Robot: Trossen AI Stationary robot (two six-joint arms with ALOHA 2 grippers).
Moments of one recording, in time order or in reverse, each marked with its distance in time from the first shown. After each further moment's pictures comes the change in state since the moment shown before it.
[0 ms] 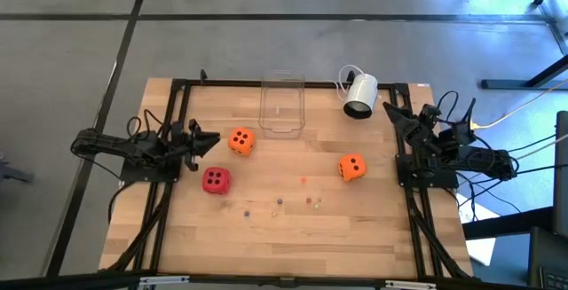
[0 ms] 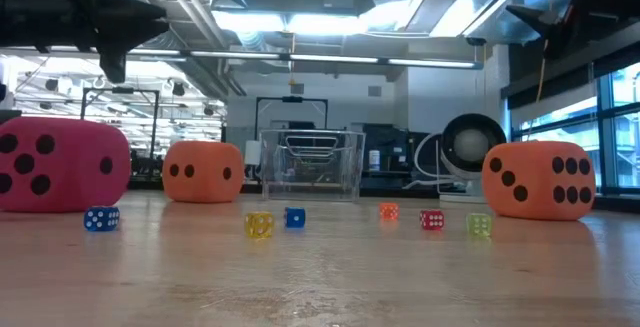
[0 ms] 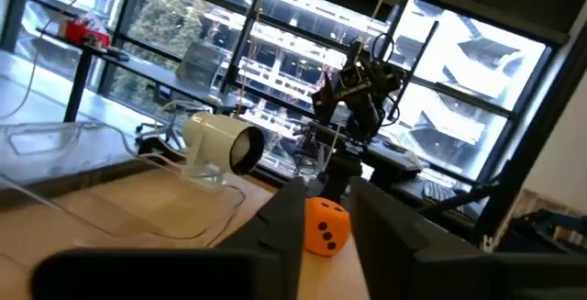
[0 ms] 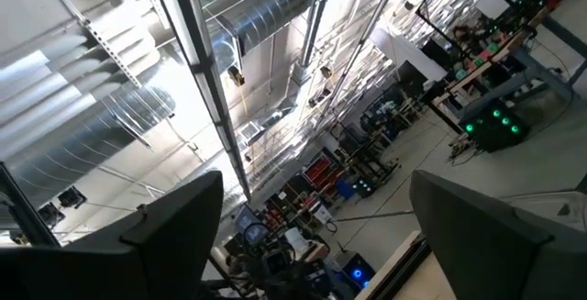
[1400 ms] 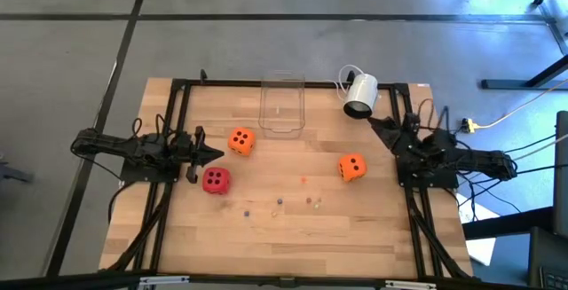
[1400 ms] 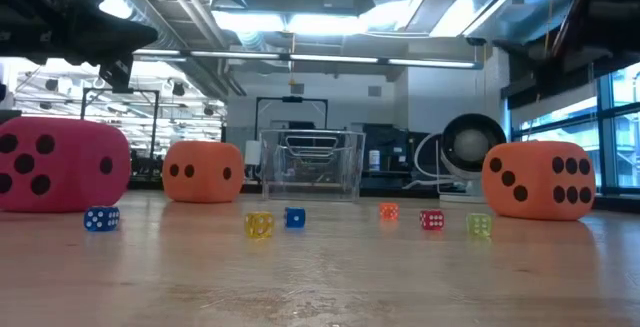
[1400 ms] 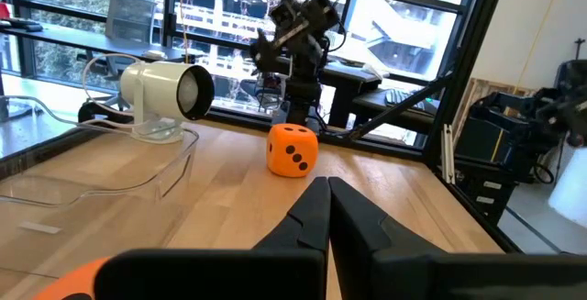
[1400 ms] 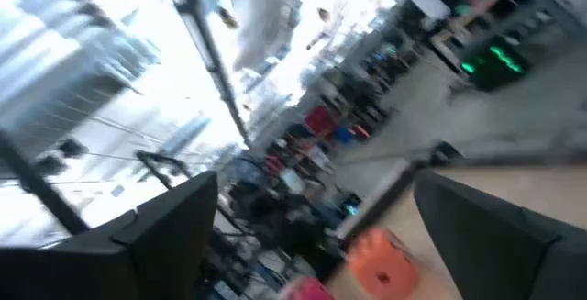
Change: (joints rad) left arm 0.000 0.000 0.000 -0.169 0.223 0.134; right arm 0.000 0.000 -0.138 0.011 -0.100 0.067
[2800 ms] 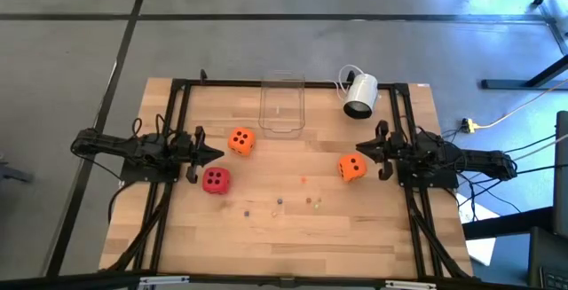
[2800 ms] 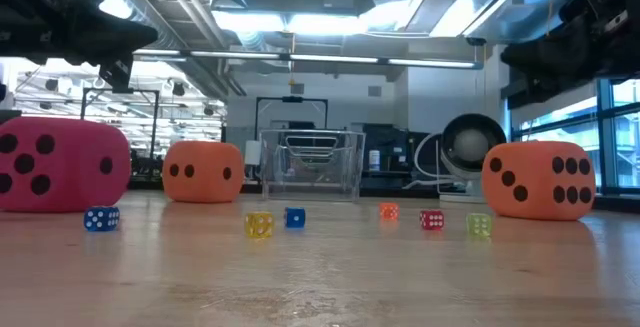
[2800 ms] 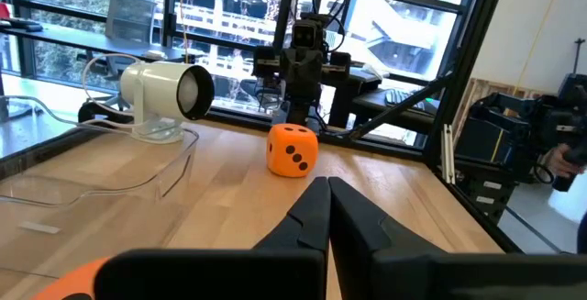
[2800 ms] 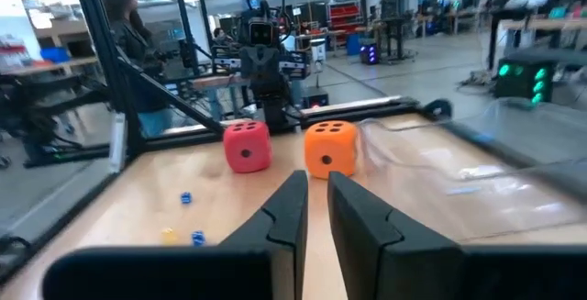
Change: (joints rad) left arm 0.000 0.000 0.000 0.000 0.000 0.000; right arm 0.000 0.000 -0.028 -0.285 -0.287 -0.604
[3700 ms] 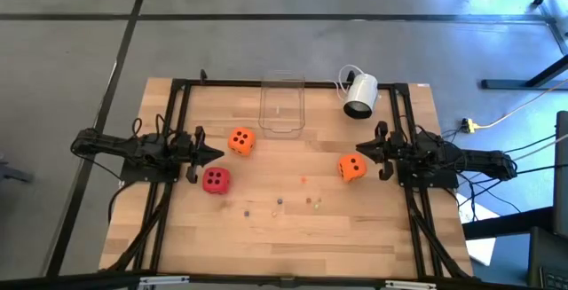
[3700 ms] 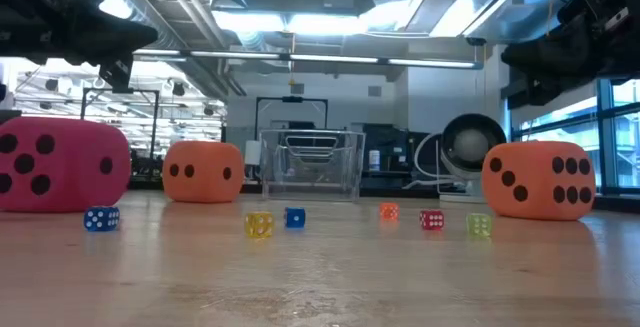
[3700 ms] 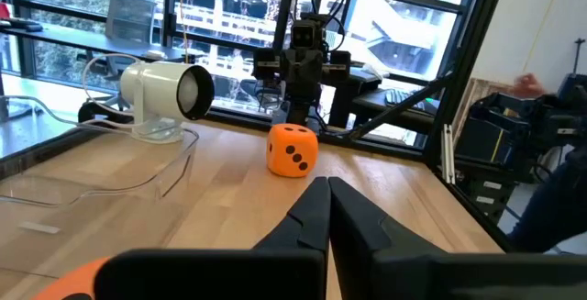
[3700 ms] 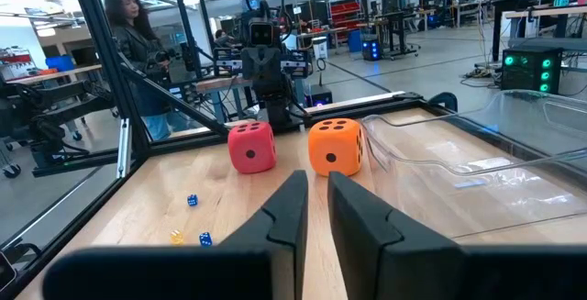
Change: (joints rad) left arm 0.000 0.000 0.000 0.000 0.000 0.000; right arm 0.000 0.000 0.000 -0.003 -0.014 0.064
